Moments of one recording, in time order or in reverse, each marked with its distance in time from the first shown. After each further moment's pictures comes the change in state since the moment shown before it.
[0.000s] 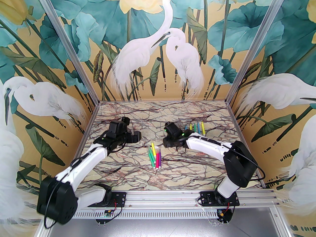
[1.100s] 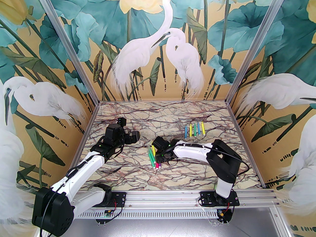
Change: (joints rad) left arm 0.000 -0.062 -0.069 0.112 -0.041 -0.021; right arm 0.156 0.161 0.000 -0.005 -0.071 0.178
